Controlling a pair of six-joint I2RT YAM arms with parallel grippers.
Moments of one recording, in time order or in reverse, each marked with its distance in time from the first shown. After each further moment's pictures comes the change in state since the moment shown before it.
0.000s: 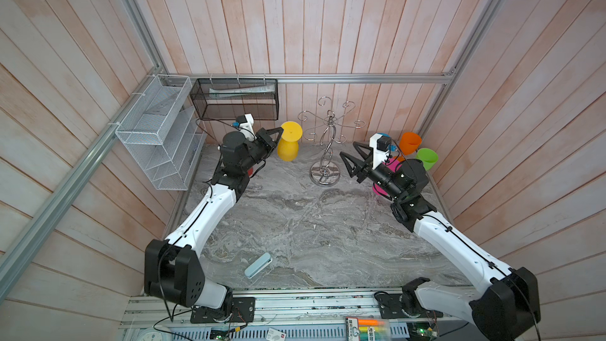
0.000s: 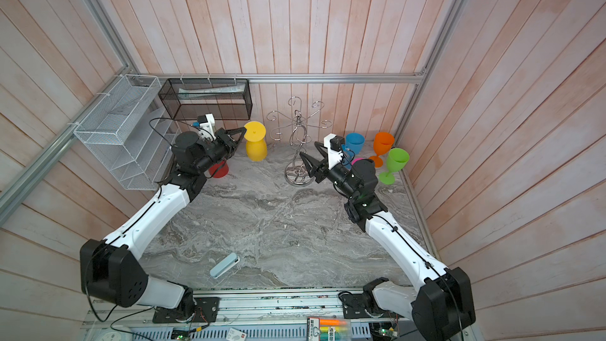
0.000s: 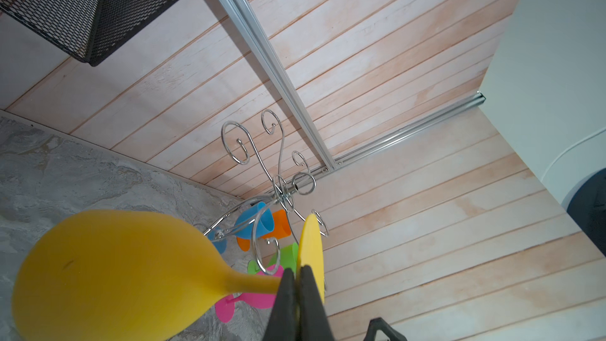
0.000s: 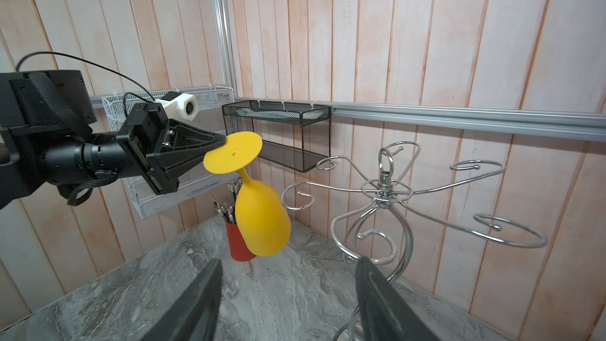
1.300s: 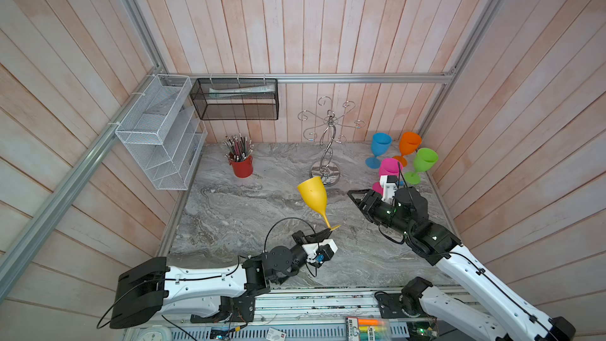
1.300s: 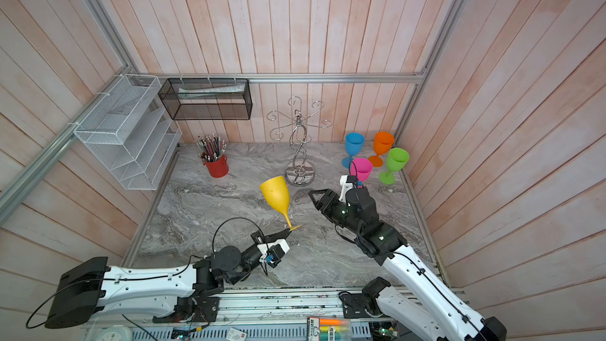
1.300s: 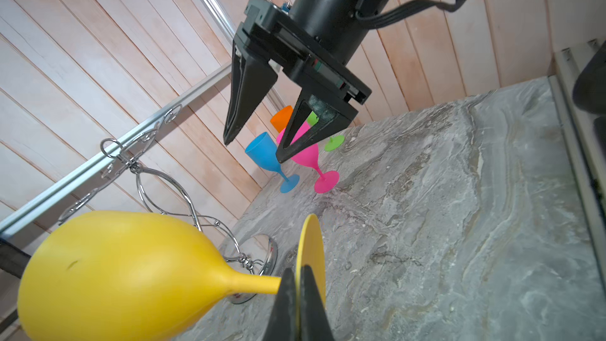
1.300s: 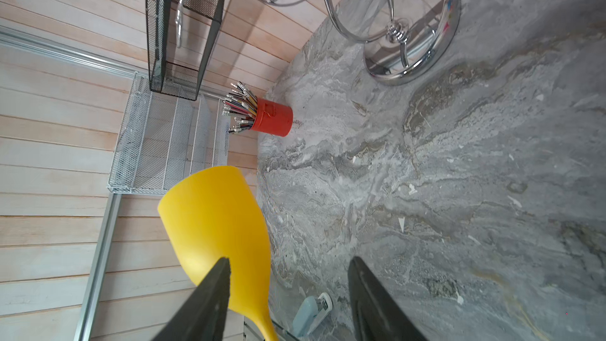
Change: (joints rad) left arm -1.049 -0.297 -0.779 0.435 -0.843 1.707; right arm 0.154 -0.354 -0.140 -0.746 0.218 1.027
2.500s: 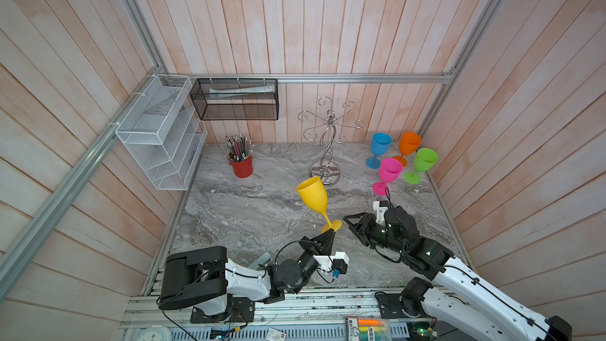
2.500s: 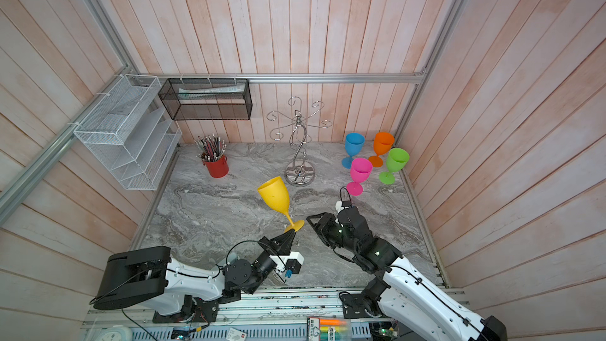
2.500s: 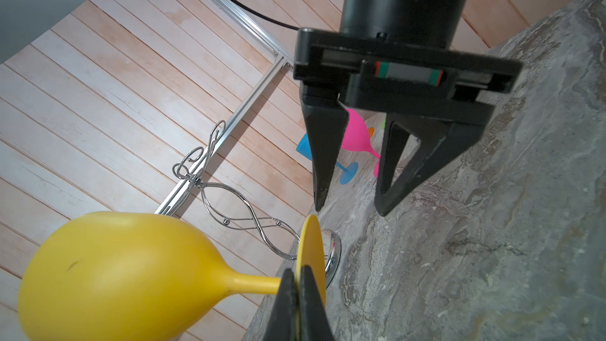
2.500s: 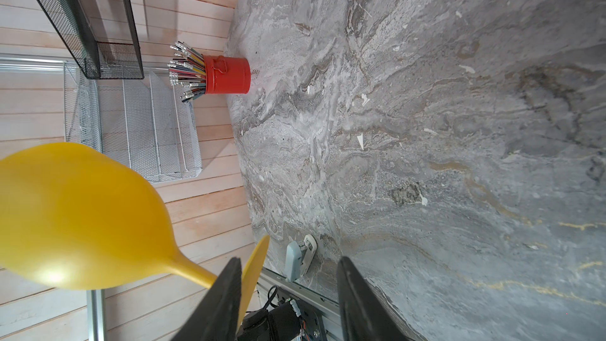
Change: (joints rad) left arm -0.075 0.372 -0.042 0.570 -0.232 0.383; right arm 0.115 -0.094 -0.203 -0.023 0.011 0.232
